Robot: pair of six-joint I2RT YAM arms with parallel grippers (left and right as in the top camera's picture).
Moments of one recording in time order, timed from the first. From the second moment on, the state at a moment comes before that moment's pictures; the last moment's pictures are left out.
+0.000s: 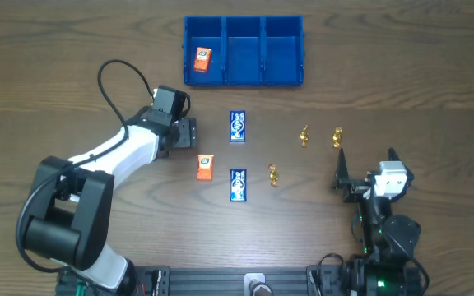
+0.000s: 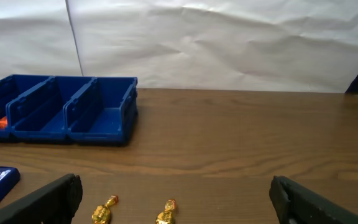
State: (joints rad) left arm -0.33 1.76 0.89 -0.30 -0.12 -0.35; right arm -0.10 0.01 0.01 -0.07 -0.10 -0.02
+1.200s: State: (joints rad) left arm -0.40 2.19 1.96 -0.74 -0.14 -0.36; right arm -0.10 0.01 0.01 -0.07 -0.10 -0.02
